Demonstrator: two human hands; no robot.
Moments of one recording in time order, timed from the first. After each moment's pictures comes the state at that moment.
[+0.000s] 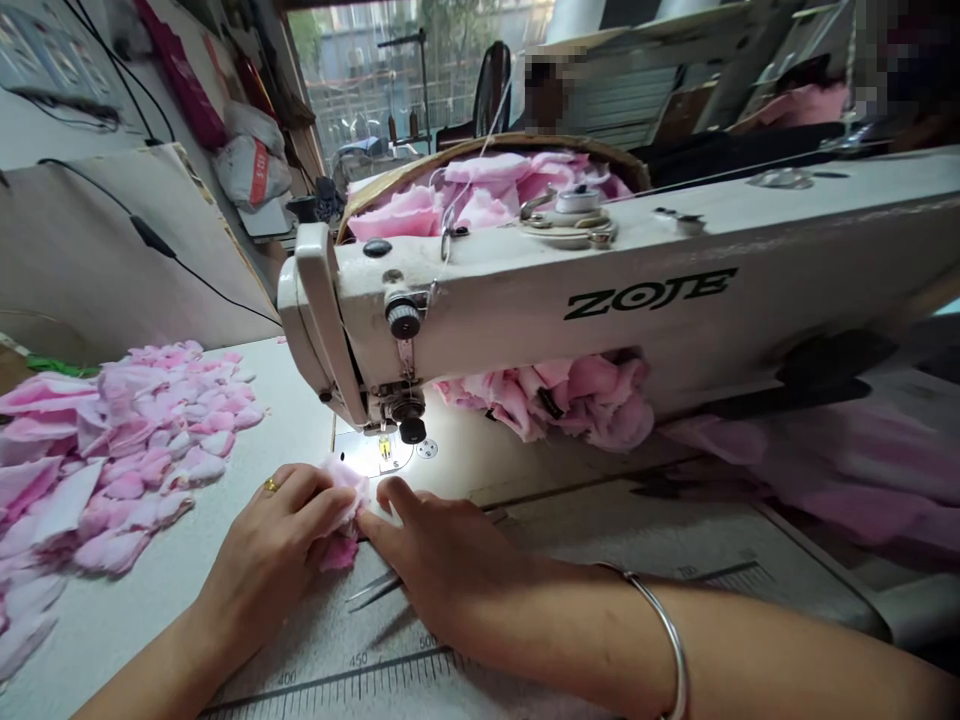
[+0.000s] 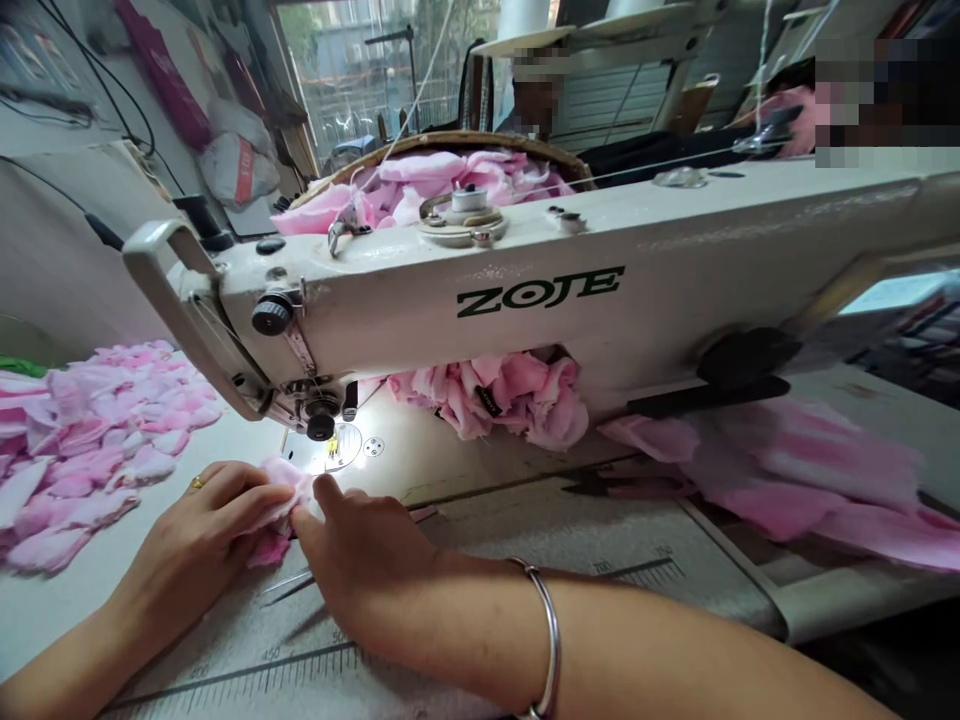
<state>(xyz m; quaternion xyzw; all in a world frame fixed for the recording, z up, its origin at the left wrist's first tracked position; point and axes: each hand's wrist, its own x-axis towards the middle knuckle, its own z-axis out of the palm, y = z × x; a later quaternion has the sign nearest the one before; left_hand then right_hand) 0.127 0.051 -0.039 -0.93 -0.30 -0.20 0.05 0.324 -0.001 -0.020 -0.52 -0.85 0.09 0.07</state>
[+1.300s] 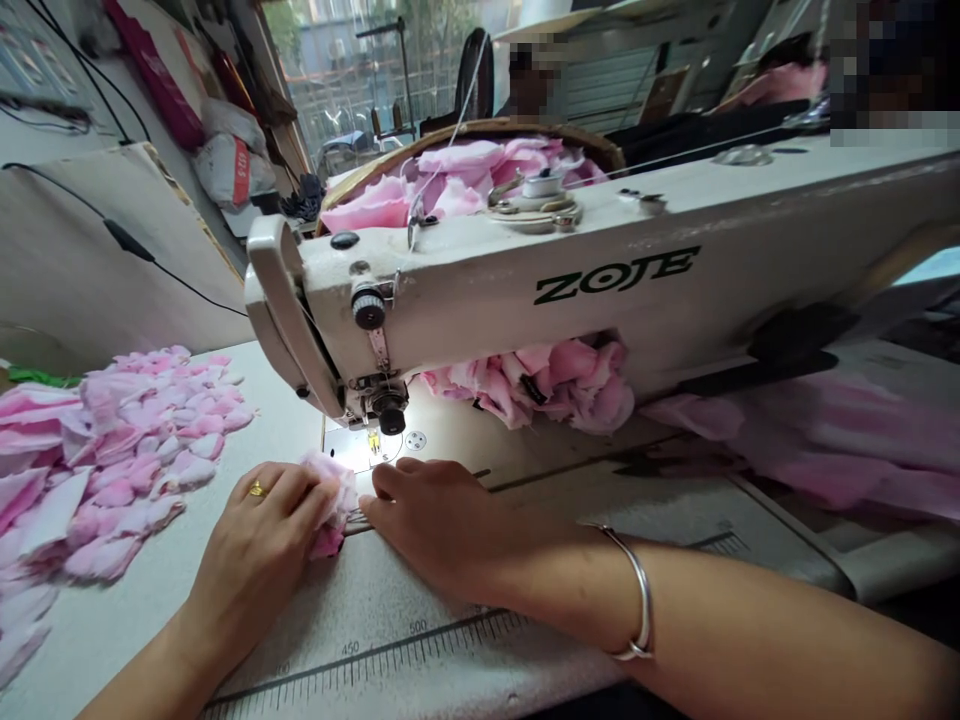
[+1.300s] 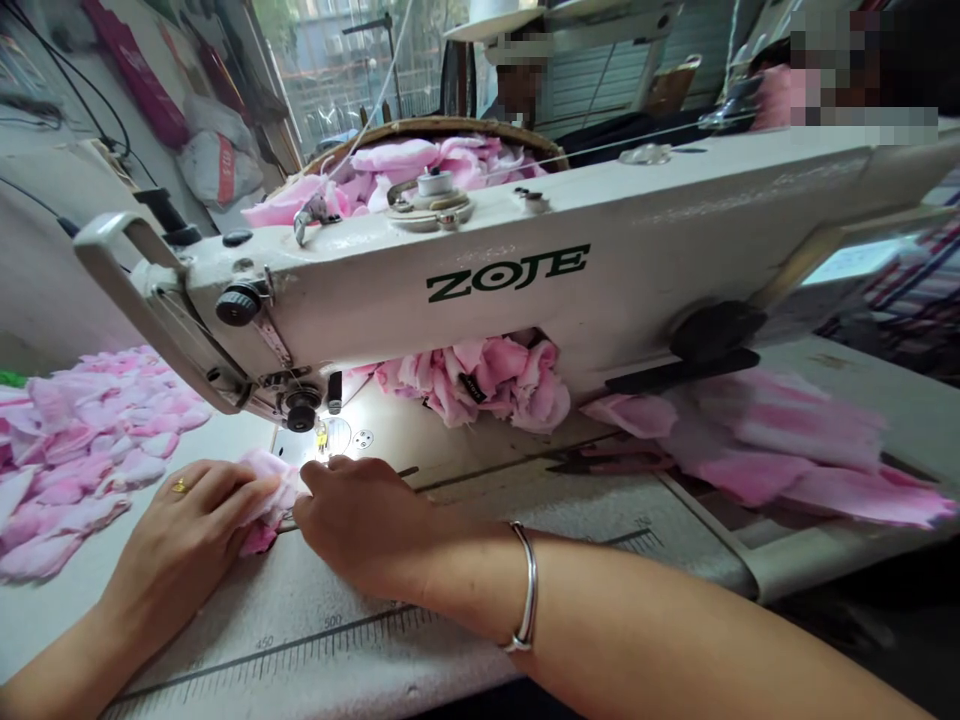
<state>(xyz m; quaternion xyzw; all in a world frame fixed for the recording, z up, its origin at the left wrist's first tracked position) 0.124 0.049 -0.038 -0.93 -0.31 -0.13 0.16 0.343 0.009 -0.023 -0.43 -0.90 0.00 0.10</state>
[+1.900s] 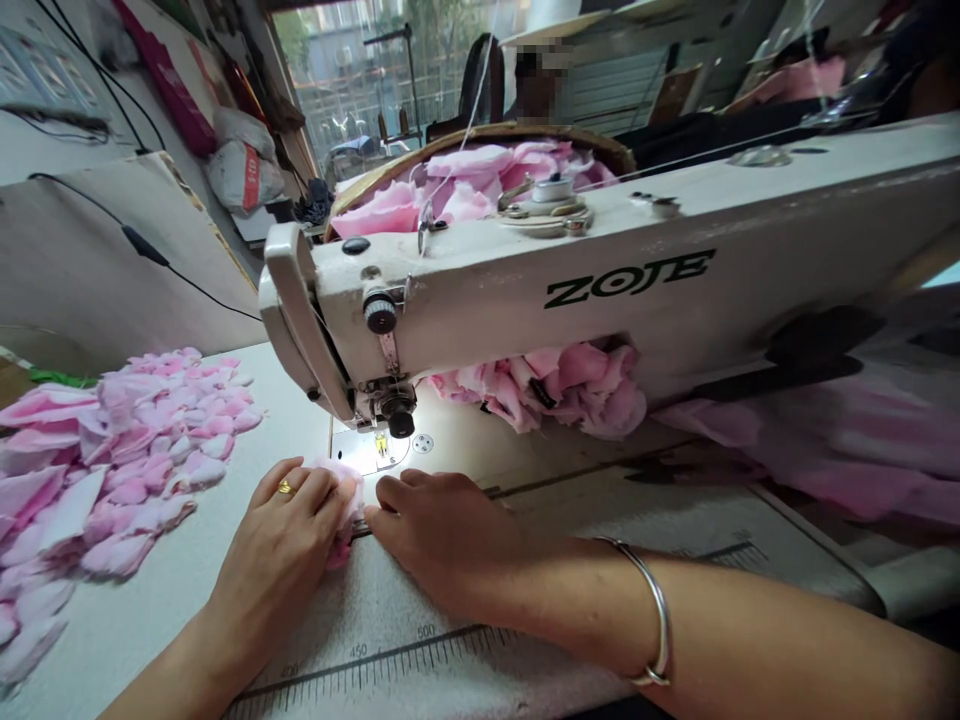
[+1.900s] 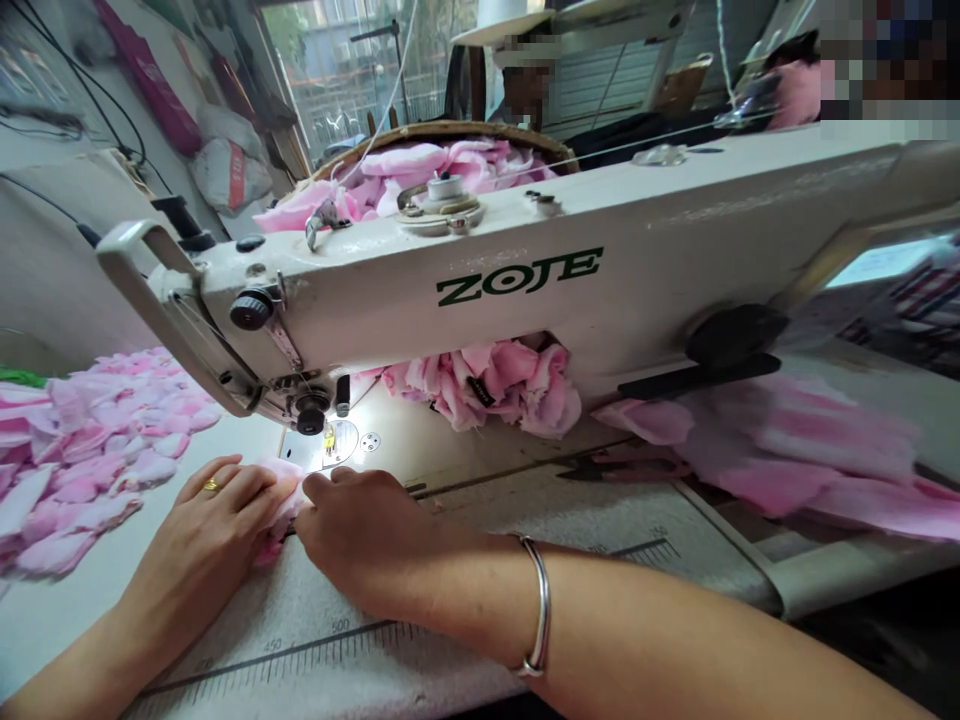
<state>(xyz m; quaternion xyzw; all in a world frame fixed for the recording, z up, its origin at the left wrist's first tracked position) 0.135 0.045 -0.035 -0.93 -0.30 -0.10 0.18 0.338 0.005 -0.023 -0.43 -0.90 0.02 0.11</state>
